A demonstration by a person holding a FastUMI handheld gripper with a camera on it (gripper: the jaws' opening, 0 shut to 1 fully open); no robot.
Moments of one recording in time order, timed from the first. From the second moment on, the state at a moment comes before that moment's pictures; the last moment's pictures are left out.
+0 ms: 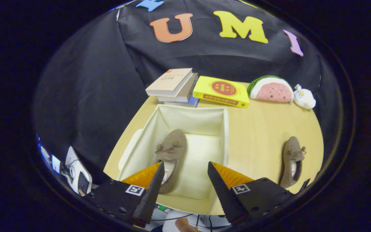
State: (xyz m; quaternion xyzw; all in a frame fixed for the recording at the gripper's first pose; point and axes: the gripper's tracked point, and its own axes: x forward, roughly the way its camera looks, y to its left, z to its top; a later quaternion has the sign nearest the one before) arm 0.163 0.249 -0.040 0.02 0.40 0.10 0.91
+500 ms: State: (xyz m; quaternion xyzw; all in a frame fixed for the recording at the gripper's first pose) arm 0.136 0.065 -0.021 -0.03 0.35 -0.01 0.94
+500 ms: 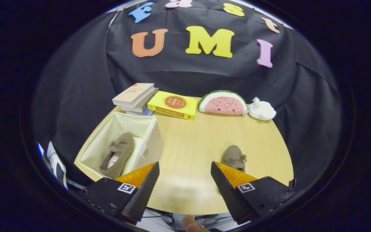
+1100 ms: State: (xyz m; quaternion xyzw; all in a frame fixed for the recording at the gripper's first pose) arm 0.159 -0.099 -0.122 -0.04 0.41 -0.12 0.90
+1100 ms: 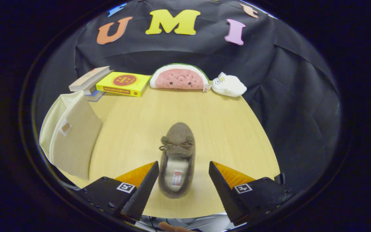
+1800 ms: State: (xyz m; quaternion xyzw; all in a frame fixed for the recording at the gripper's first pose) arm 0.182 -0.118 -0.196 0.06 0.50 -0.09 0.86
